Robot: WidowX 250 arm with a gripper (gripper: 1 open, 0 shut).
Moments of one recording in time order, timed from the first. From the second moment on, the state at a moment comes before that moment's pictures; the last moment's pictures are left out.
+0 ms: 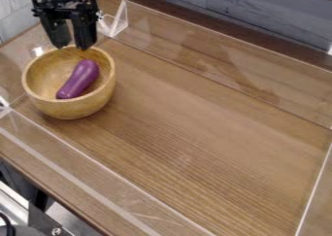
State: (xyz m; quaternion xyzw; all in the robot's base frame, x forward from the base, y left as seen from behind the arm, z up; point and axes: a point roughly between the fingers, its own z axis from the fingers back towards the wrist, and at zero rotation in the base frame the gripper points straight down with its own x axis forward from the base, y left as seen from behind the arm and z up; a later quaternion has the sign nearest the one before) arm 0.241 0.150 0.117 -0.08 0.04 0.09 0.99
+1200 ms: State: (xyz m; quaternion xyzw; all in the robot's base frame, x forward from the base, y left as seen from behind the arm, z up) arm 0.242 0.152 0.098 -0.07 0.03 0.11 0.99
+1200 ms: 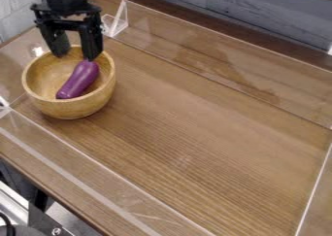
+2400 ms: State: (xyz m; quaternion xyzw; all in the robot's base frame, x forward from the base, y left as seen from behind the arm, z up) arm 0.243 0.162 0.053 -0.06 0.04 0.12 0.99
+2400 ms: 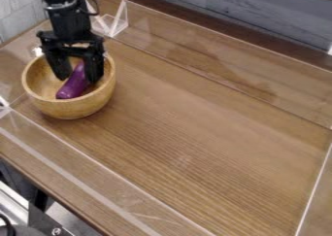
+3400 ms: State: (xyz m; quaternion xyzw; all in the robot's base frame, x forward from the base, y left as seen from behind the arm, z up) arm 0.242 0.164 0.036 -0.06 0.05 0.13 0.99
